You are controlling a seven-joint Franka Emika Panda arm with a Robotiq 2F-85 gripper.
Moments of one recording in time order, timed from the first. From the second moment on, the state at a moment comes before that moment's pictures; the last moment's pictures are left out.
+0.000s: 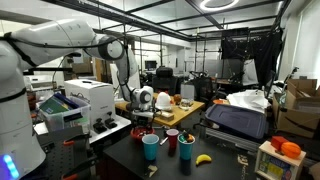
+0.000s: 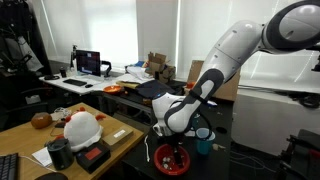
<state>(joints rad) 0.23 1.12 0.15 -1.51 -0.23 2.29 -0.39</state>
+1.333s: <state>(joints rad) 0.20 1.13 0.18 -1.47 -0.24 2.29 -0.45</state>
